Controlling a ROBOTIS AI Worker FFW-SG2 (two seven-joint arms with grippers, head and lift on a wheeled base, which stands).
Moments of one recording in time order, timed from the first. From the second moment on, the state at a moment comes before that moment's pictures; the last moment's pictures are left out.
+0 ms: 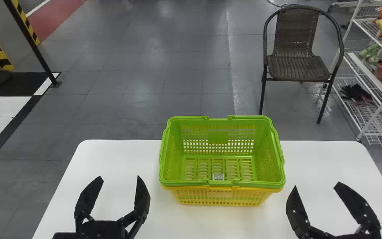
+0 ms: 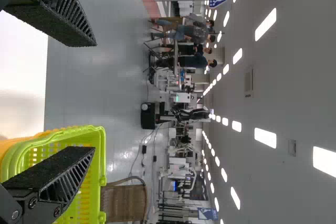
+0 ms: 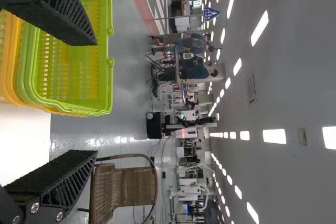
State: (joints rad) left arm 0.64 0.03 0.00 -1.87 0.03 -0.33 0.05; right arm 0.63 -0.12 0.09 -1.87 -0.11 -0.33 0.09
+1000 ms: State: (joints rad) left arm 0.33 0.03 0.14 -1.92 0.16 0.27 -0.38; right arm 0.64 -0.12 0.10 -1.88 -0.05 -0.32 0.08
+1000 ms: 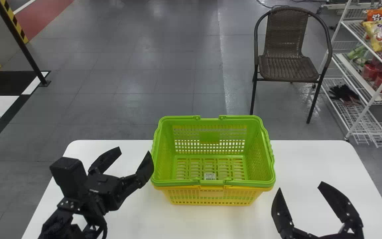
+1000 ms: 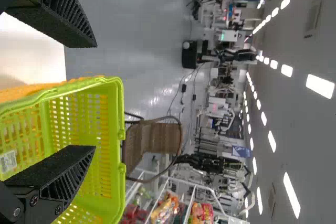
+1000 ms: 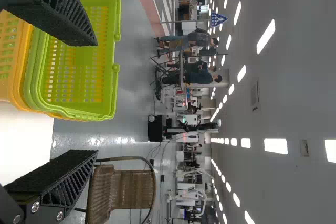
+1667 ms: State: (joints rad) left arm -0.08 0.03 0.21 -1.62 0.23 0.75 -0.60; right arm 0.64 -0.12 0.09 -1.88 -0.05 -0.32 0.08
